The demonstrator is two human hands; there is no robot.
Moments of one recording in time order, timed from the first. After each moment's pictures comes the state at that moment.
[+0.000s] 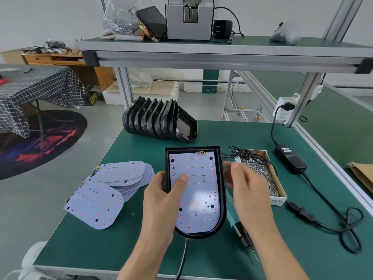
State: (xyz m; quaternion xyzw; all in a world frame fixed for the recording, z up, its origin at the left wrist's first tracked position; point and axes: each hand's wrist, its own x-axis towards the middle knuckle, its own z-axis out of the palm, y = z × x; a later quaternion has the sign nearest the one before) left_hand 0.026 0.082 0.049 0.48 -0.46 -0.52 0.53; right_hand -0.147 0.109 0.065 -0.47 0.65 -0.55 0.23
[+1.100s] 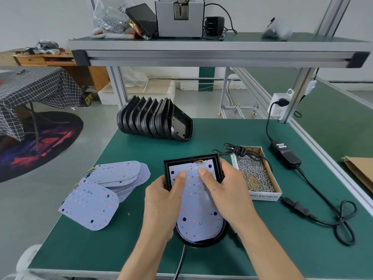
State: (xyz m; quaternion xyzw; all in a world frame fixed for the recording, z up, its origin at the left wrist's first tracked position) left_hand 0.017 0.077 0.042 0.56 -0.50 -0.46 0.48; right_hand -0.140 0.097 0.052 -0.54 0.59 -0.53 0.28
